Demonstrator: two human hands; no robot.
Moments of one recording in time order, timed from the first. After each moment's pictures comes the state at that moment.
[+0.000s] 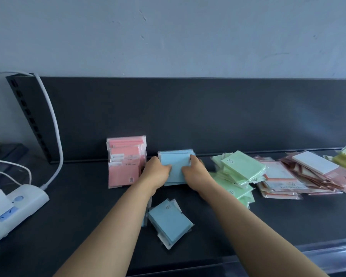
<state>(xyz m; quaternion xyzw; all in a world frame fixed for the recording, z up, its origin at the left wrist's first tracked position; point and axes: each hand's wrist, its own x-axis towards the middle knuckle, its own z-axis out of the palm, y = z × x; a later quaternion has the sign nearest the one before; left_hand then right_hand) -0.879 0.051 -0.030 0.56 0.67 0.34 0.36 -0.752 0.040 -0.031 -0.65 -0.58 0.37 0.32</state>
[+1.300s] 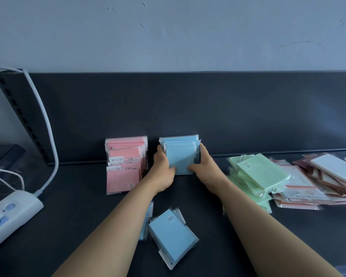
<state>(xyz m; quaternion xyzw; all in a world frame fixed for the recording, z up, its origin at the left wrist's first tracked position) -0.877 0.078 -0.039 0.63 0.62 0.31 0.35 -0.726 0.086 -0.049 -0.52 -0.58 0.46 0.43</state>
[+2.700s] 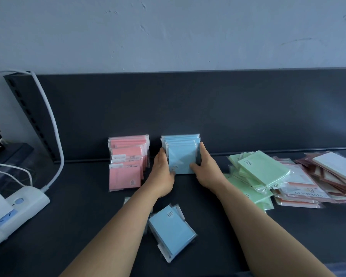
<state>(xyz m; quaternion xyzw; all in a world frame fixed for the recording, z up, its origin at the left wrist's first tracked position) -0.879 0.064 -0.051 0.66 0.64 0.28 0.29 -0.722 0.069 -0.040 -0.57 -0.64 0.36 0.38</state>
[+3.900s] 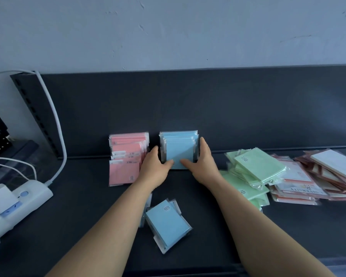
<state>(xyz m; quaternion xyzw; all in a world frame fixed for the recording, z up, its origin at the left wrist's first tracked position) -0.881 0.055 -0.033 0.59 0.68 0.34 0.26 -0.727 0.074 -0.048 -0.57 -0.63 0.35 0.40</state>
